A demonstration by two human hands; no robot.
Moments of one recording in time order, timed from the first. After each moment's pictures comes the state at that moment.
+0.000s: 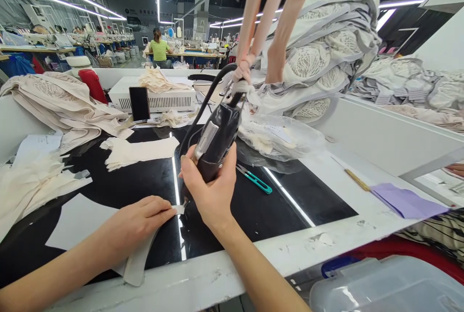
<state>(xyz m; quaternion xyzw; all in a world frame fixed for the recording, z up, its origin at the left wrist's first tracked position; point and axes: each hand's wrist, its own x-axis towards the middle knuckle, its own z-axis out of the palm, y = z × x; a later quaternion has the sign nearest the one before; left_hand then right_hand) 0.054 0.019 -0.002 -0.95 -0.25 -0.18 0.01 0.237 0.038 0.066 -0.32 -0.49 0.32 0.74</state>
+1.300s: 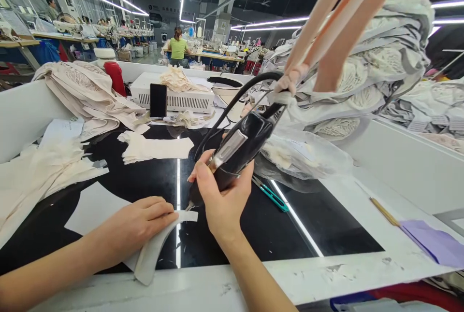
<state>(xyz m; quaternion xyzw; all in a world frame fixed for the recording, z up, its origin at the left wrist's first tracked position) 0.043 0.013 -0.004 -0.94 -0.25 -0.21 0.04 0.228 0.041 0.065 -0.27 -0.51 0.34 0.74</state>
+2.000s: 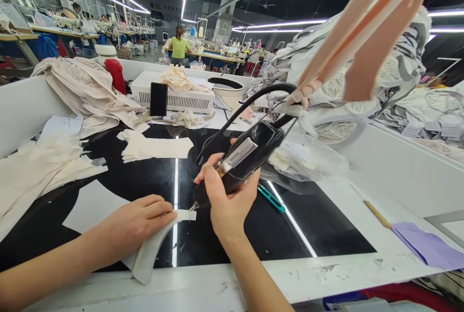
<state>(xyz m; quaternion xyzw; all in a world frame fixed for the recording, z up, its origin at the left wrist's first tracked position) 0.043 0.013 -0.006 -0.95 -0.26 -0.20 0.04 0.237 0.042 0.062 -0.30 -0.51 0.32 0.74</state>
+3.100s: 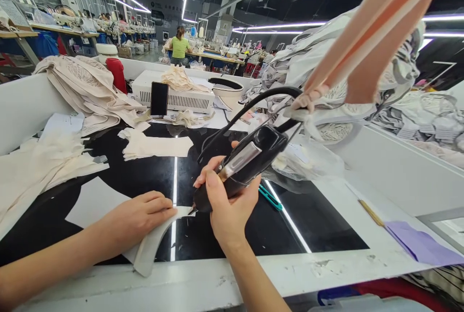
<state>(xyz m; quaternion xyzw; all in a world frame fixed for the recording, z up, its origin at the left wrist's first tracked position) 0.043 0.014 -0.002 -0.95 -0.26 -0.19 0.03 0.235 0.029 0.068 -0.30 -0.50 0.33 0.74</state>
